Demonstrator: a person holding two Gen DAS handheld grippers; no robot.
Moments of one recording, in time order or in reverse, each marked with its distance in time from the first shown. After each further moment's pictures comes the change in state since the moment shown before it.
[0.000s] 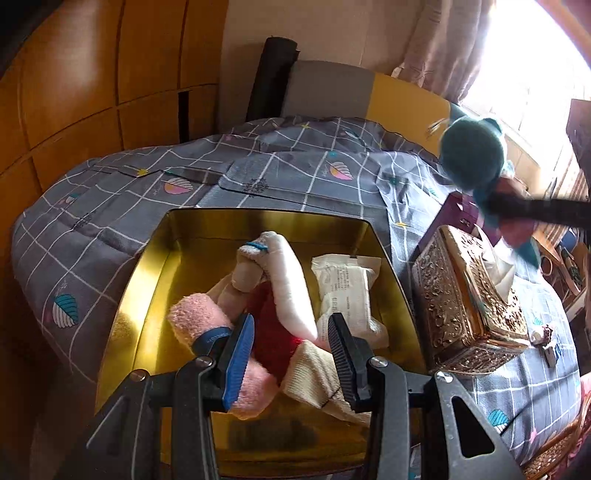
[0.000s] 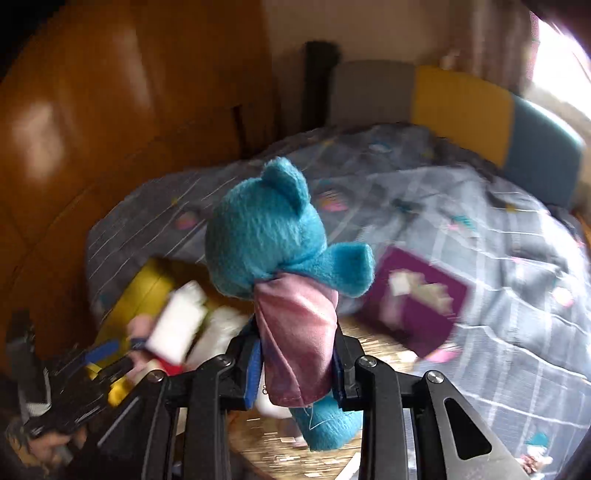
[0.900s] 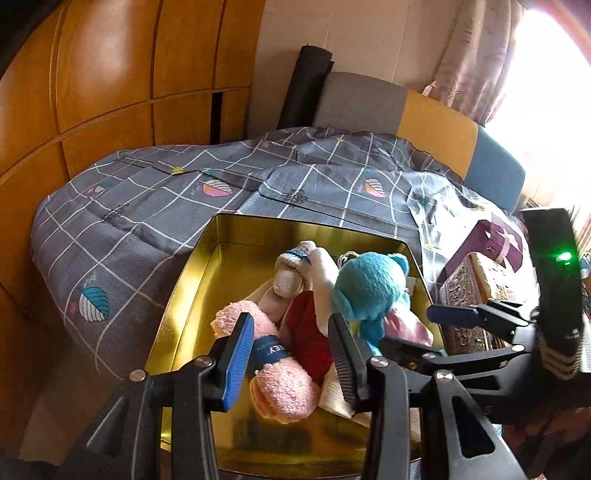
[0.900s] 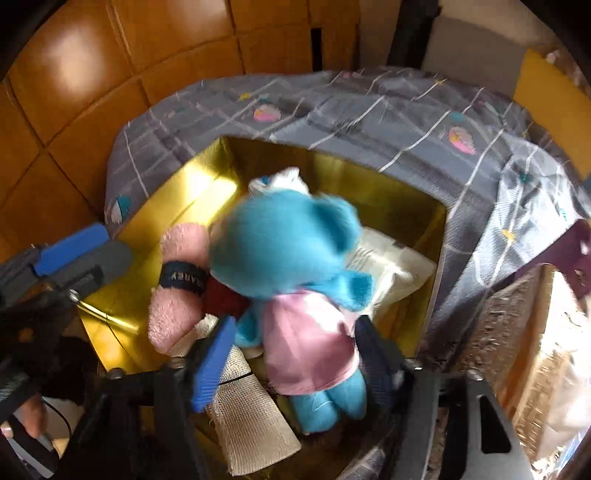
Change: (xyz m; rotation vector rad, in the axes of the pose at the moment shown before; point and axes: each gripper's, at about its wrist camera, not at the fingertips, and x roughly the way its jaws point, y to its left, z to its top) left arm -0.010 0.033 0.006 -0.071 -0.028 0.056; right arm 0.120 0.111 -0.054 -0.139 0.166 0.046
